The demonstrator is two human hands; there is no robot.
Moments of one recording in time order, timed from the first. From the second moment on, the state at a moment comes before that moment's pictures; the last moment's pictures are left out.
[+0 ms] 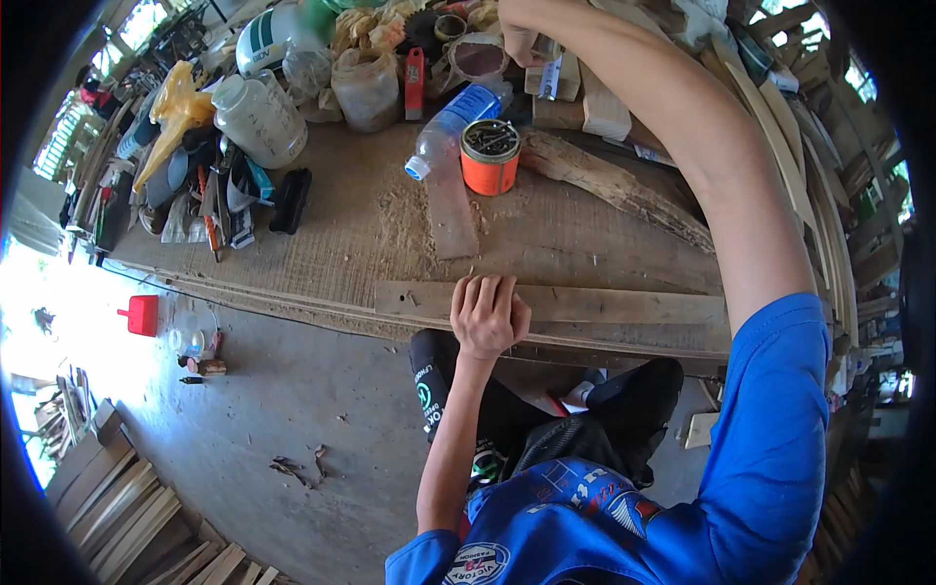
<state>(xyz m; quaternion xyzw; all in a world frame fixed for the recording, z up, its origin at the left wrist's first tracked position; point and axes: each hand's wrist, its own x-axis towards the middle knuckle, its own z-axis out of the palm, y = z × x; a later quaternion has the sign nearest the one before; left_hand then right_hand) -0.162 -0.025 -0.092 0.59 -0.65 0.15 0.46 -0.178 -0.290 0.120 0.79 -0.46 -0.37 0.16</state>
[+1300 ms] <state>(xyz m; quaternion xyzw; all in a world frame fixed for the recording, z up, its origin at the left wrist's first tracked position) -0.163 -0.023 -0.089 0.59 -0.66 0.17 0.44 -0.243 -0.264 0.124 0.85 -0.42 -0.29 0.10</state>
